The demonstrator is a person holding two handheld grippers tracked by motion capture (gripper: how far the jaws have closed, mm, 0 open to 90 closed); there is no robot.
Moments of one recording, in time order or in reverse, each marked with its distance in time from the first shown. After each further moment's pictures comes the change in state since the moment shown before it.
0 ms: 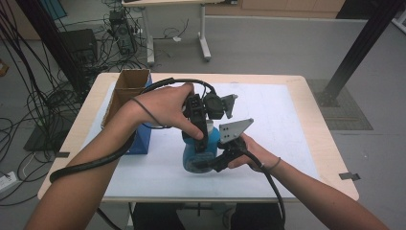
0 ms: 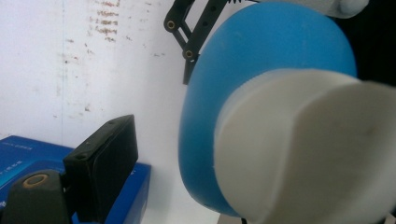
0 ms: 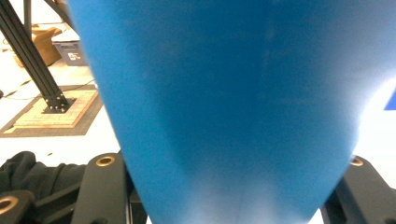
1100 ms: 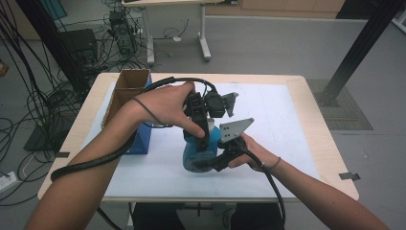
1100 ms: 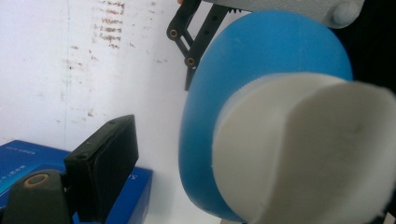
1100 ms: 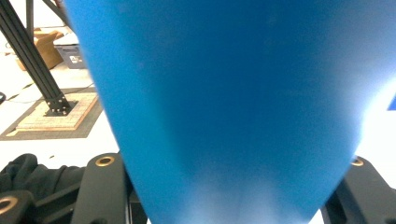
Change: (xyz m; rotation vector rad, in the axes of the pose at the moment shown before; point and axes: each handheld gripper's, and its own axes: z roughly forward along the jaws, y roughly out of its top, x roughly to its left) left arm 0.002 0.002 -0.003 -0.011 0.006 0.003; right arm -0.001 -0.001 -0.001 -0.007 0.005 0.011
